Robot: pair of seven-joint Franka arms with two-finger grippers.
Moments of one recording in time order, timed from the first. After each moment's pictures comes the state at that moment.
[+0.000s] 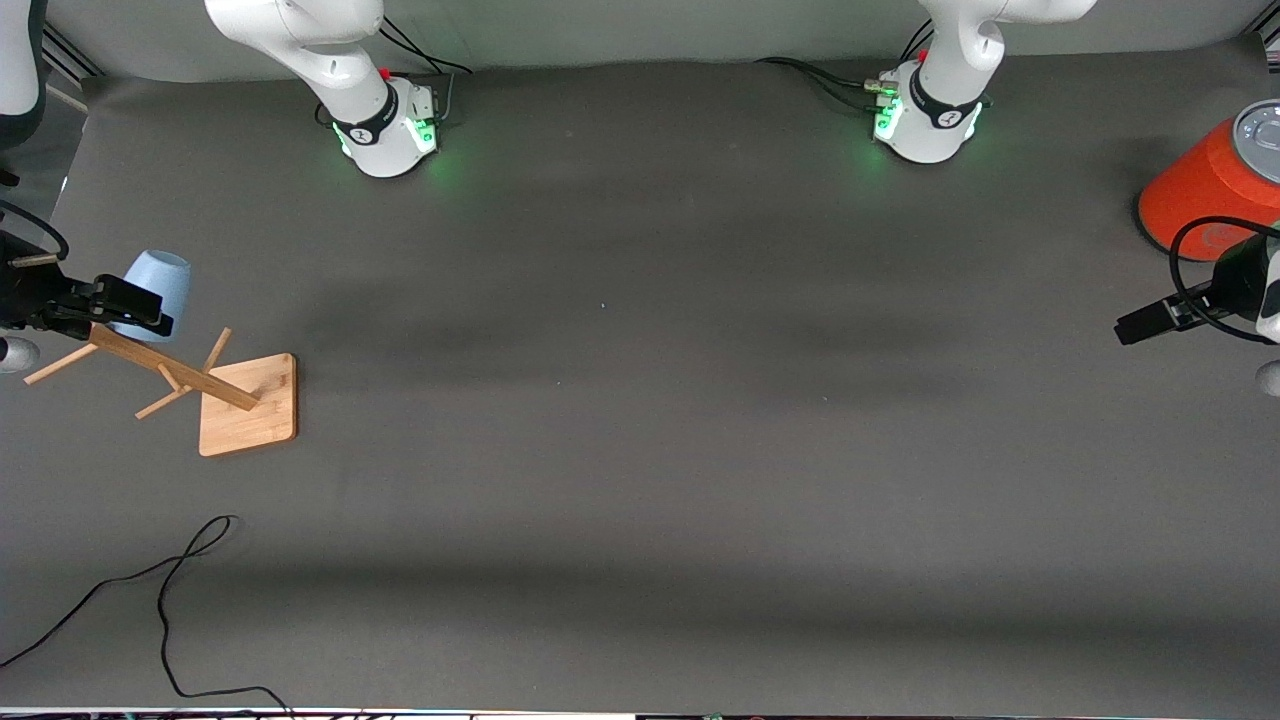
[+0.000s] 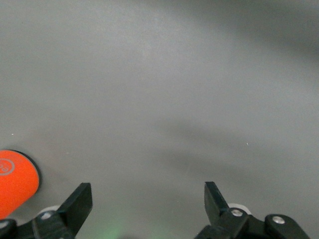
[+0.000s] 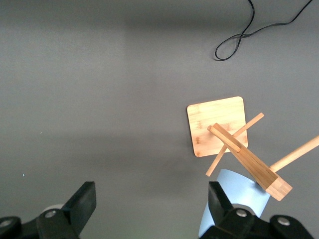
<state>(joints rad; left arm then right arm) -0.20 0.16 0.23 -1.46 0.01 1.51 -0.27 -0.01 0.08 -0.06 -1.54 0.02 1.58 -0.07</state>
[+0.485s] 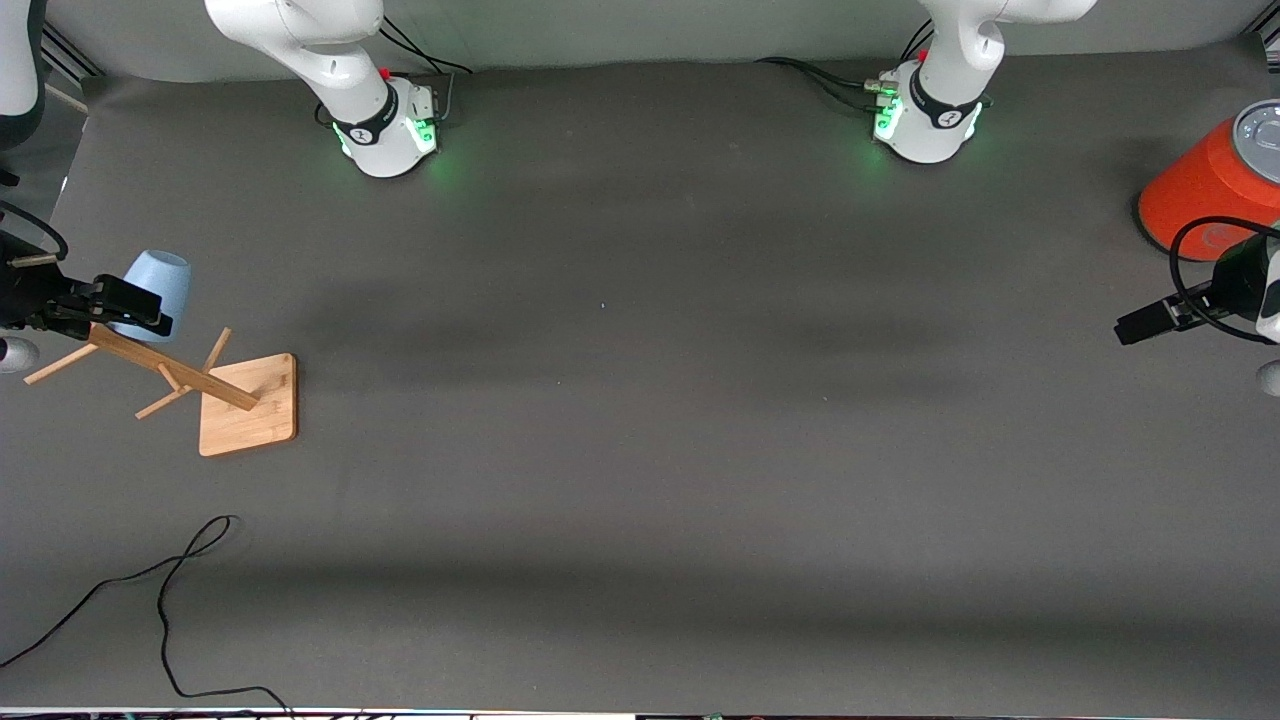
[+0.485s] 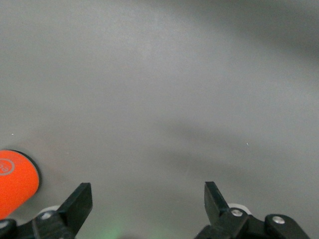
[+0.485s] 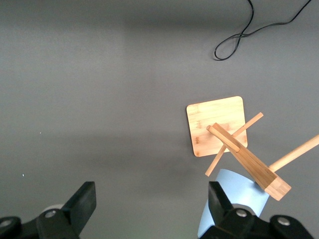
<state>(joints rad) -0.20 0.16 0.23 -1.46 0.01 1.51 -0.27 -0.01 0.08 -0.06 -1.54 0.02 1.58 -0.07</state>
